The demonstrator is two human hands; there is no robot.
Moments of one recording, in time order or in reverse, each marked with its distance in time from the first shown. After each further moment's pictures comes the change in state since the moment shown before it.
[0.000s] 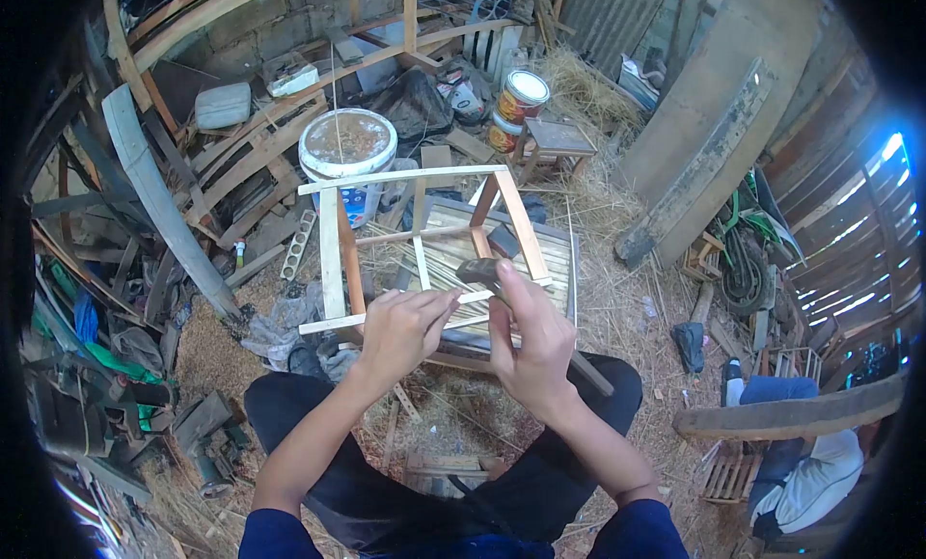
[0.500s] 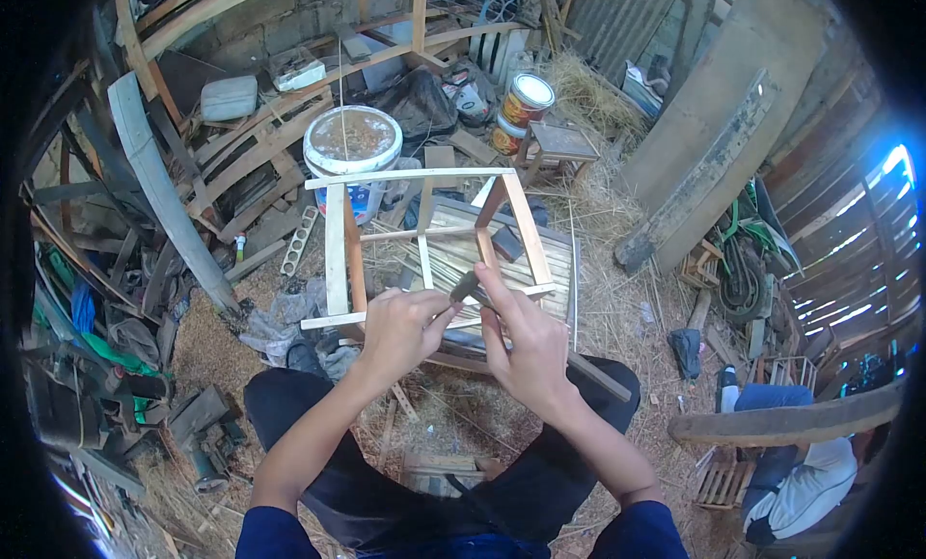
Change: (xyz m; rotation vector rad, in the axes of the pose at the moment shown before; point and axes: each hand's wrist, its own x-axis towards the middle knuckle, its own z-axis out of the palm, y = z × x) left_hand -0.001 -0.002 -0.008 -0.066 -0.035 -0.085; right_hand 0.003 -0.010 -0.007 -0.084 -0.272 0.127
